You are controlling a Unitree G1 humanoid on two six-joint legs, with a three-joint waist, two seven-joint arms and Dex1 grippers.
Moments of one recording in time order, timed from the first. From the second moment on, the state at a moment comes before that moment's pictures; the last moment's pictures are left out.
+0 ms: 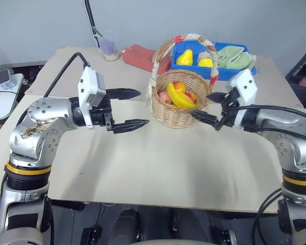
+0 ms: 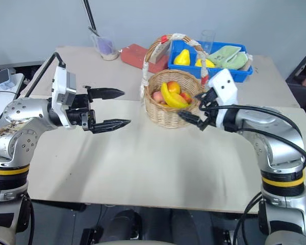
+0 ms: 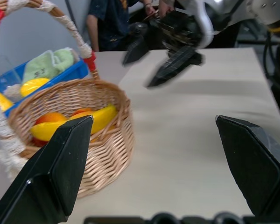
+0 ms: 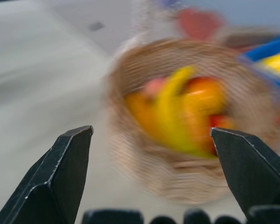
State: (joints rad) left arm -0.59 0.72 0.05 -0.26 -0.63 0.56 -1.07; right arm -0.58 -0.68 -0.10 -0.31 0.38 0.84 0.61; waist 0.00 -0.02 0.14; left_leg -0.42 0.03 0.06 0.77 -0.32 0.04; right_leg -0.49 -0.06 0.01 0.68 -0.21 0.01
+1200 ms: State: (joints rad) left arm -0.59 0.69 0.05 -0.24 -0.62 0.52 -1.04; right arm -0.77 -0.53 -0.12 0.23 0.21 0.45 0.46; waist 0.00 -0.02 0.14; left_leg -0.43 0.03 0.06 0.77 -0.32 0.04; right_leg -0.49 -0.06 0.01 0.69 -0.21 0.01
